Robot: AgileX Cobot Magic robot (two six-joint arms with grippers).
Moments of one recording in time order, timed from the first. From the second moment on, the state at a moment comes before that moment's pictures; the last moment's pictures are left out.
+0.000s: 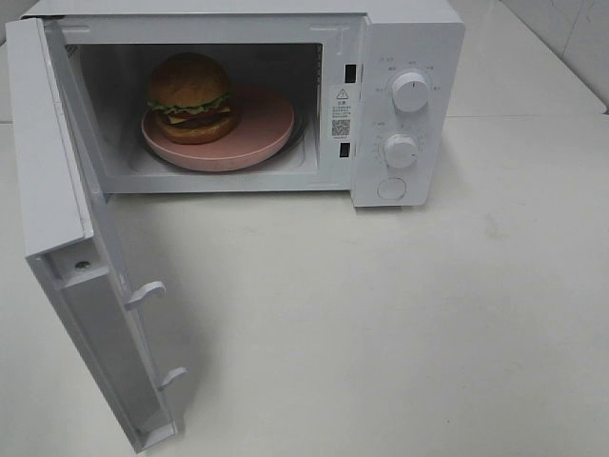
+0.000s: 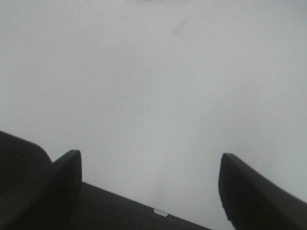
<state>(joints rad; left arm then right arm) 0.01 -0.01 -0.51 -0.06 1.08 0.03 0.32 0.37 -0.64 -0.14 1.12 0.00</state>
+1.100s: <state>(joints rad) 0.01 -0.01 -0.51 -0.06 1.08 0.03 0.04 0.00 -0.50 -0.12 1.01 0.03</state>
